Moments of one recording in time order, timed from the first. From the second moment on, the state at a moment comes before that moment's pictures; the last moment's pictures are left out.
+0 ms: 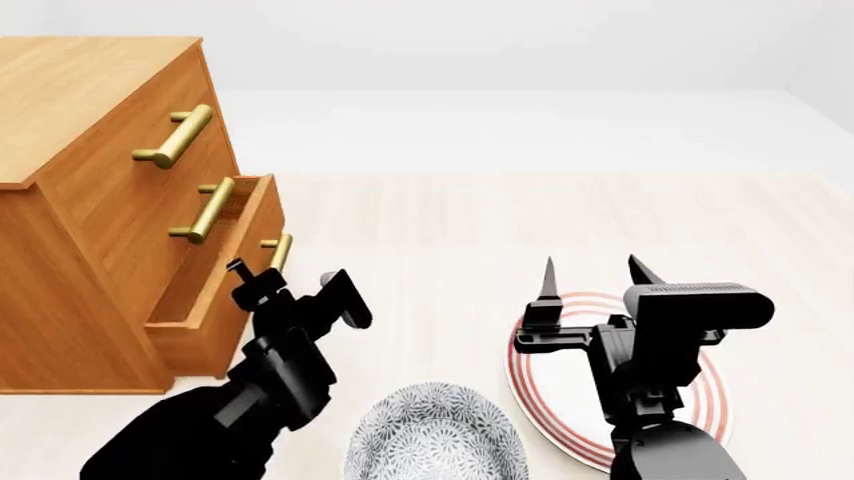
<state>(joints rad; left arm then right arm) -1.09 -0.03 1.40 -1.23 -0.38 -0.61 -0.44 0.23 0.25 -0.13 -0.45 0.27 0.51 0.23</state>
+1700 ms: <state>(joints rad) -1.21 -0.09 1.44 -0.77 -0.62 -0.65 -0.52 0.23 0.28 -0.15 -0.44 0.31 0.49 0.26</state>
